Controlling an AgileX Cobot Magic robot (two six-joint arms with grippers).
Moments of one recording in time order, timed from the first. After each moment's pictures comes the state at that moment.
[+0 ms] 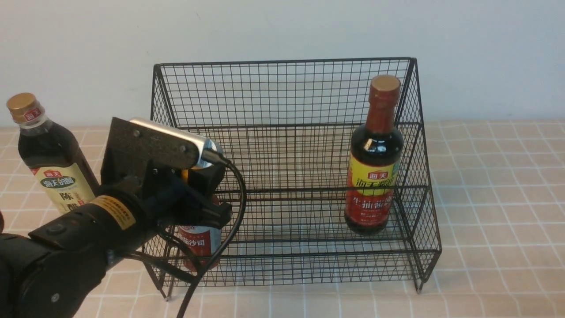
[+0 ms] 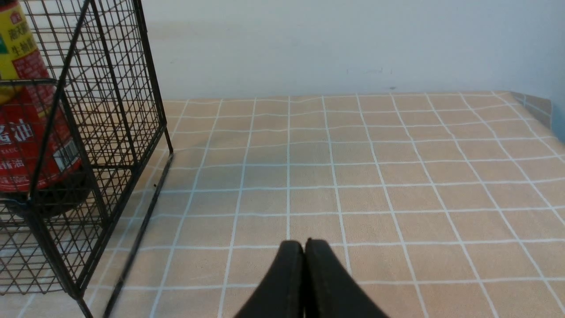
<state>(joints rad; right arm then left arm) 0.01 -0.01 0.02 -0.05 0.37 0.11 -0.49 1.29 -0.55 -0.14 -0.33 0.07</state>
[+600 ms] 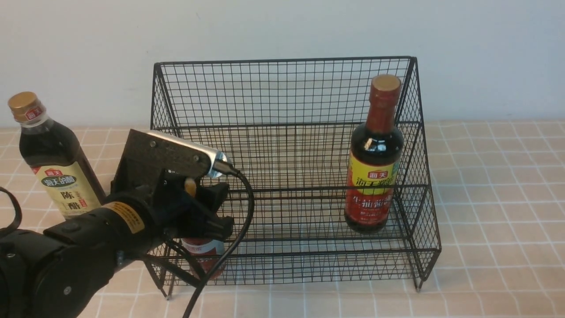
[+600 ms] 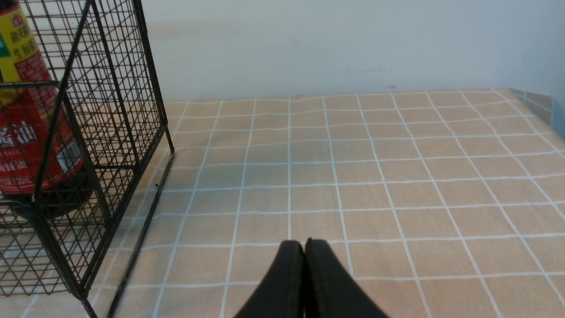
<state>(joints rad) 0.01 -0.01 0.02 -0.05 0.37 0.13 -0.49 1.31 -0.56 -0.14 -0.23 0.07</state>
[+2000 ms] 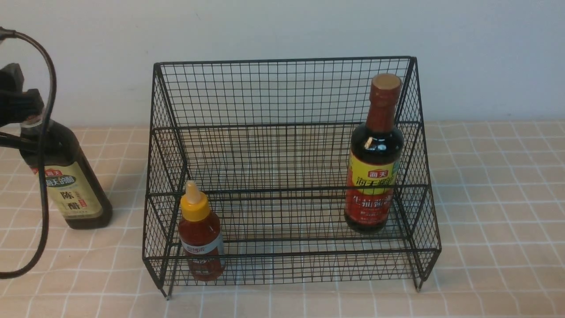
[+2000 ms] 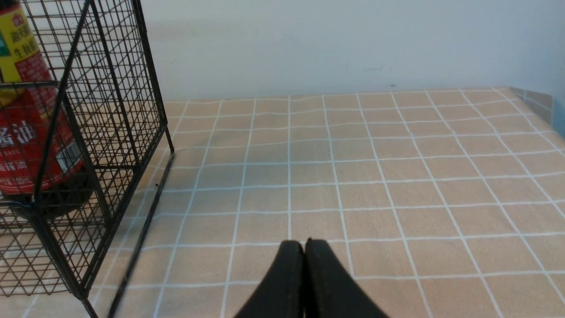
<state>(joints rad) 0.01 -0.01 0.02 -0.05 0.37 0.13 0.13 1.24 -0.71 -0.14 -0.33 0.15</state>
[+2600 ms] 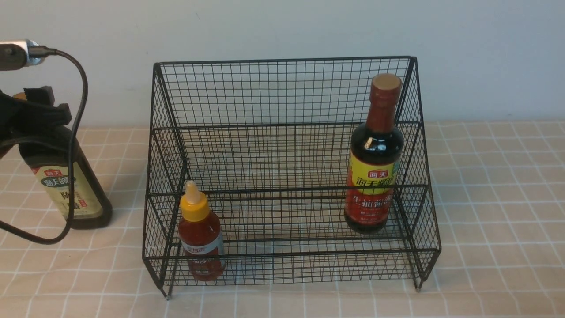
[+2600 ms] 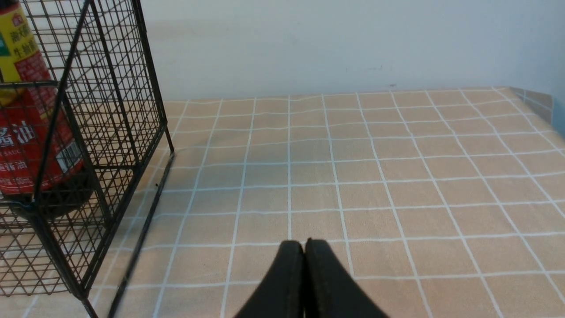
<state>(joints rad) 0.01 -0.01 0.02 -0.05 0.37 0.13 0.13 1.43 -0.76 -0.14 -0.35 0.14</state>
